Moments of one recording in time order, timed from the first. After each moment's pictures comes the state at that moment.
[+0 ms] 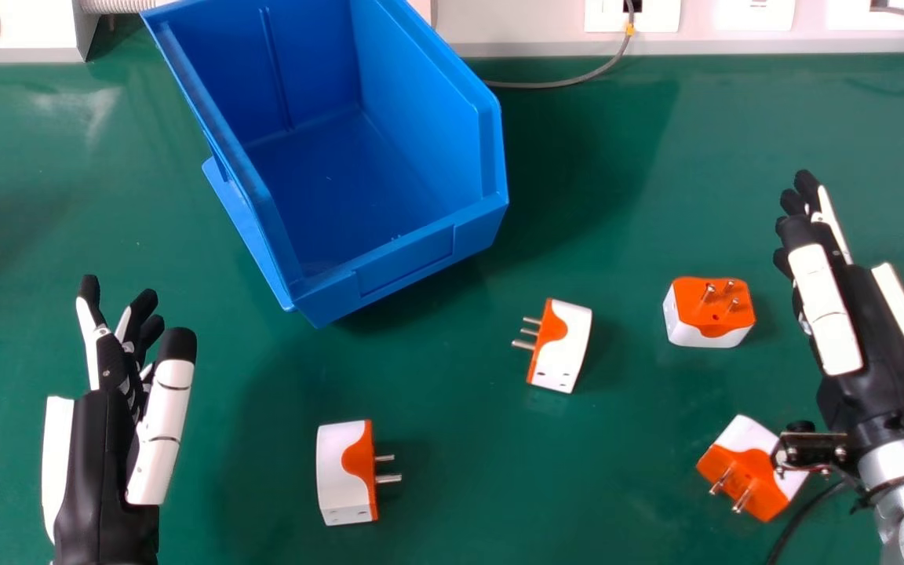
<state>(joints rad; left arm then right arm) 0.33 0.09 0.20 0.14 0.04 -0.51 0.03 0.01 -0.24 -0.17 0.25 0.07 -0.29 0.20</state>
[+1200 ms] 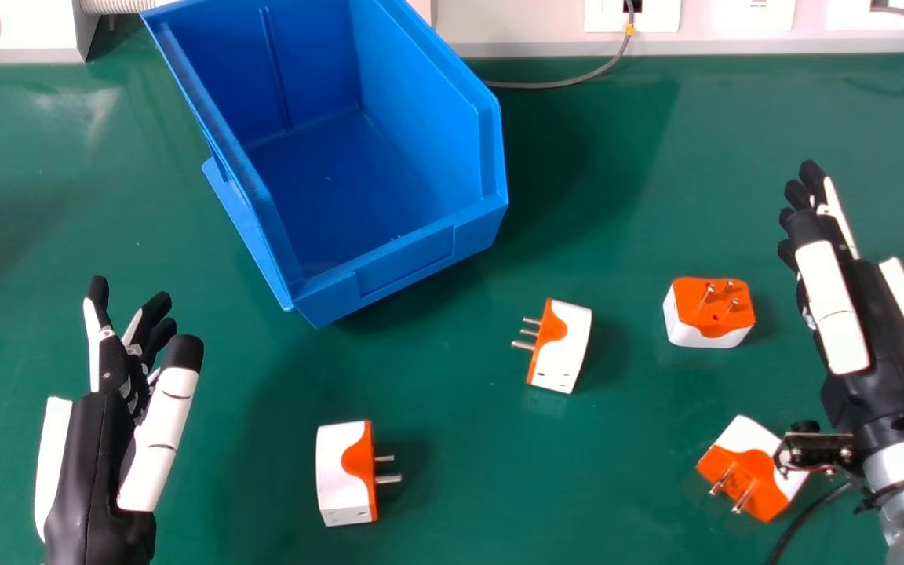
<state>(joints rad) 0.35 0.11 0.21 0.10 -0.04 -0.49 -0.08 0.05 -0.24 -0.17 0.17 0.05 -0.26 0.19</state>
